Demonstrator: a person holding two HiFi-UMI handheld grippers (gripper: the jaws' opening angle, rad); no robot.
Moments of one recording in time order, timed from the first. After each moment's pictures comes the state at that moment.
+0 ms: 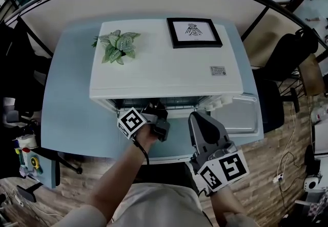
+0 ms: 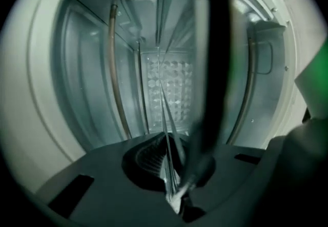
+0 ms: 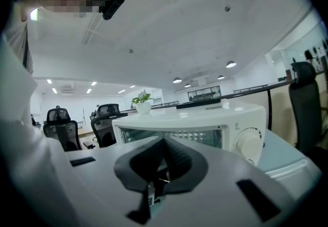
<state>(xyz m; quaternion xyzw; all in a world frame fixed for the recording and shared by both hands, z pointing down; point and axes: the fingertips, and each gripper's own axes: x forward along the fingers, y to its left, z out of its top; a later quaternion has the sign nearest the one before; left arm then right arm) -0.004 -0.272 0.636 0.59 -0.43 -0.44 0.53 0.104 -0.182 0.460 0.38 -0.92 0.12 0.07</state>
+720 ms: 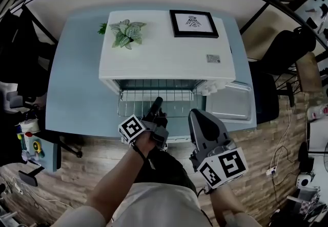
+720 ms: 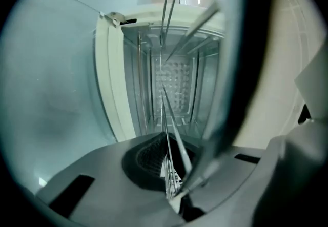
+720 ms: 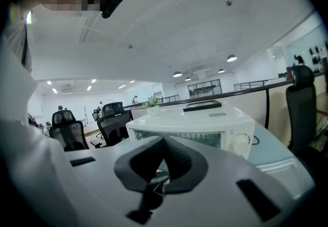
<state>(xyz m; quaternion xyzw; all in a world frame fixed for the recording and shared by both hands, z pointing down) 0.026 -0.176 0.623 0.55 -0.42 -0.43 0.58 0.111 -0.136 0.419 0.37 -0.91 0.14 0.10</state>
